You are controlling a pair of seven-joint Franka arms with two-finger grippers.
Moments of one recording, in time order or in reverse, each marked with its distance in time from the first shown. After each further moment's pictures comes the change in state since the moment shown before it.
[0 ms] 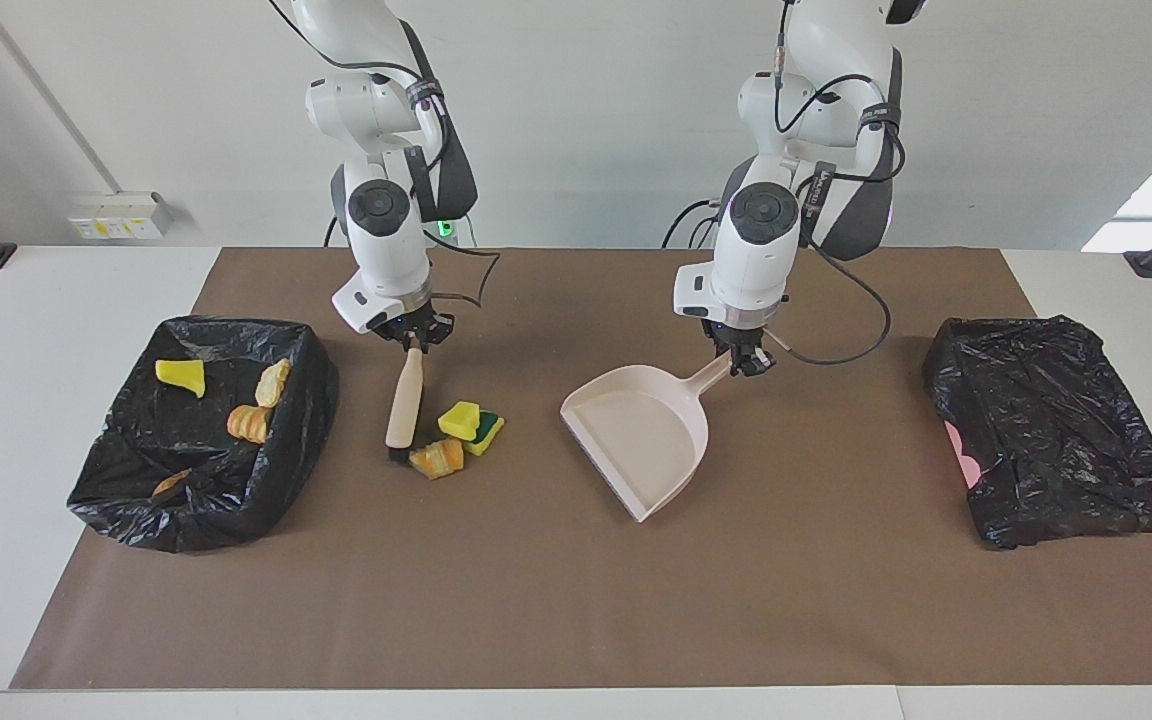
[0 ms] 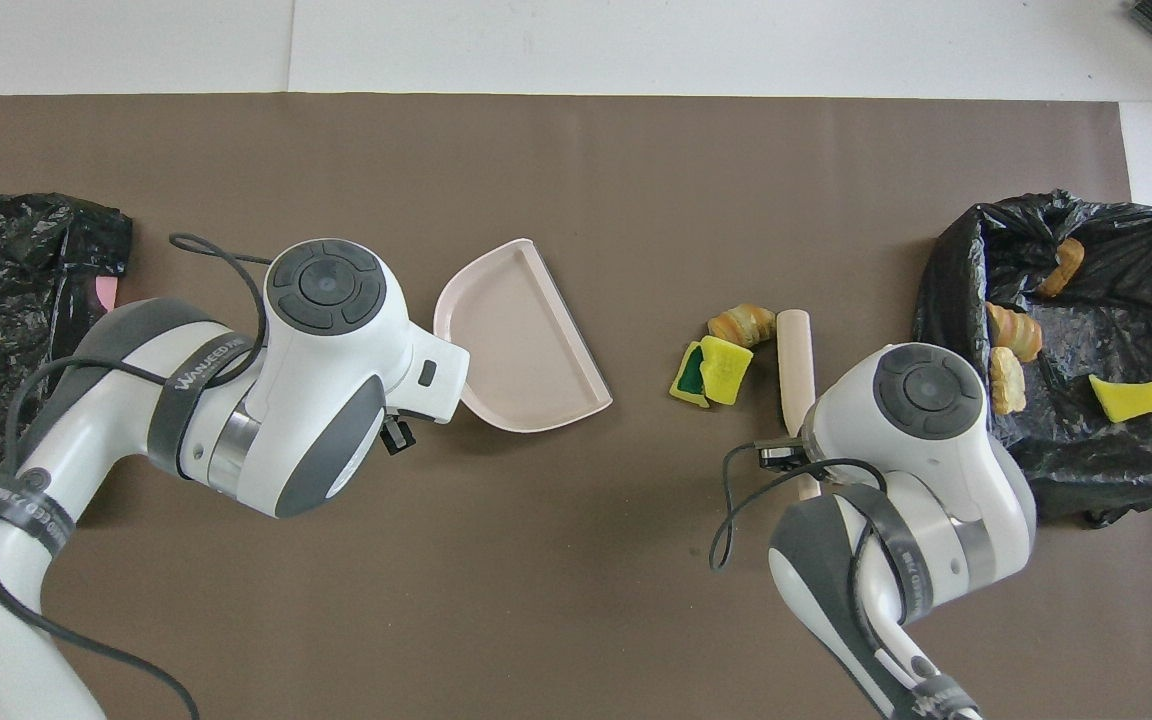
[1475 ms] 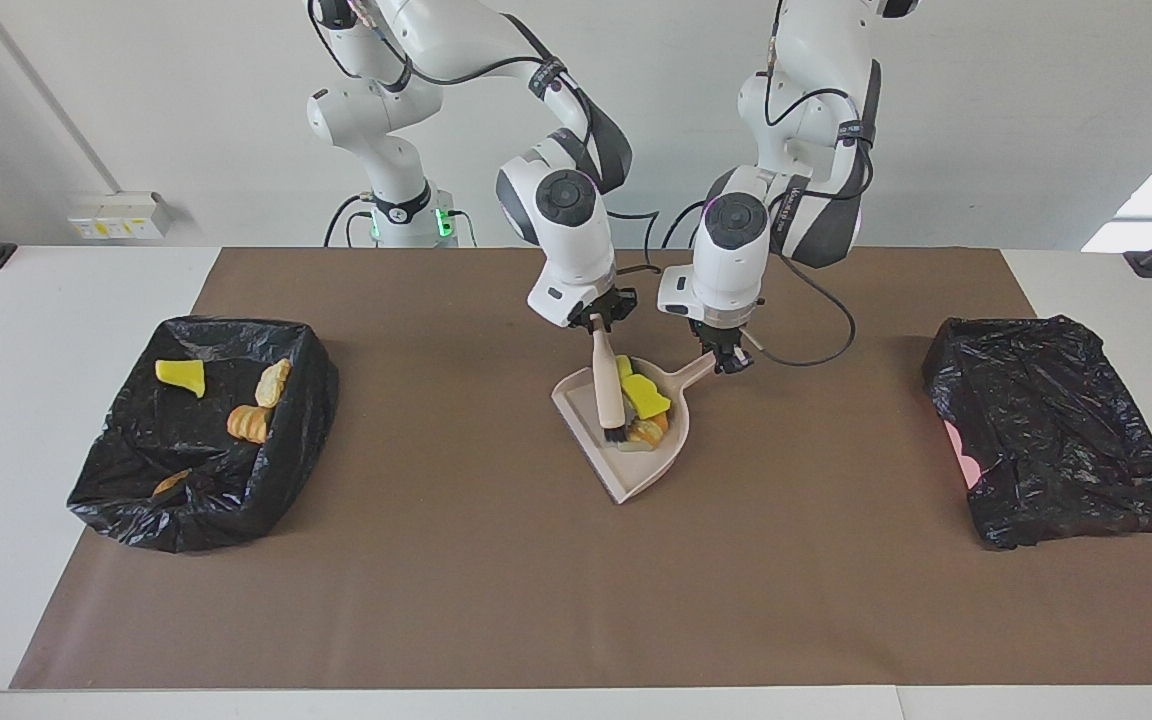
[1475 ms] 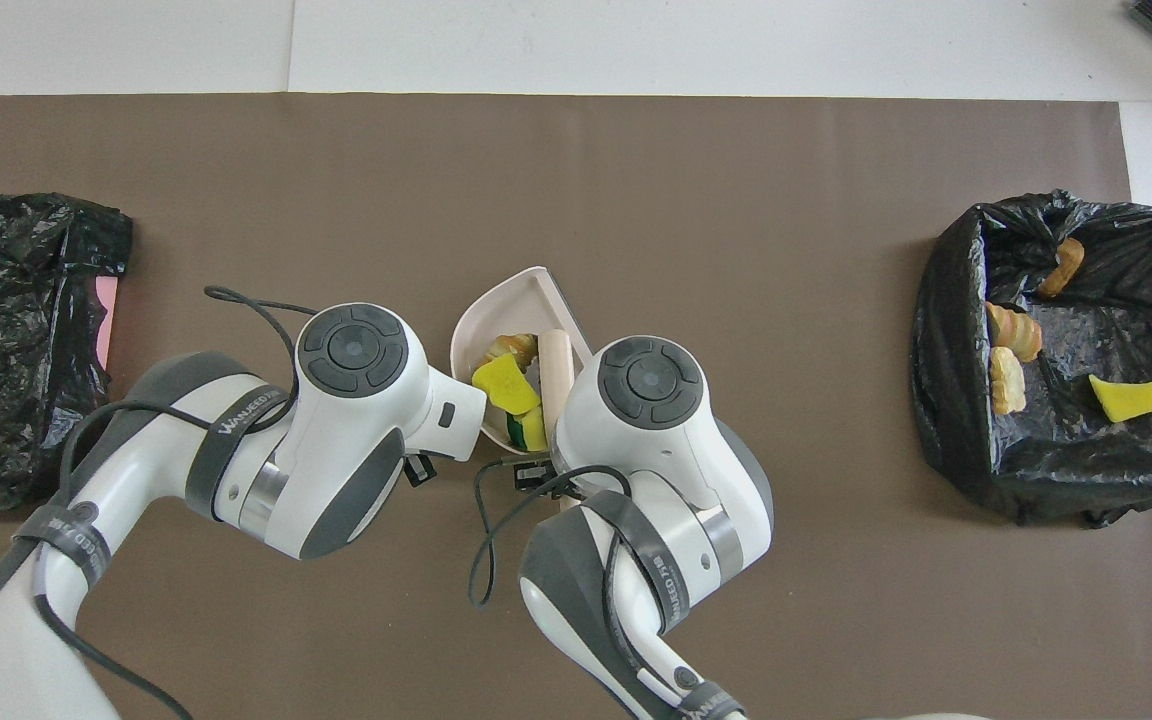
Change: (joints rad) left arm -0.023 -0.035 -0.004 -0.141 -0.045 0.127 -0.073; right arm 0.322 0.238 -0.004 0.359 0.315 -0.088 0.114
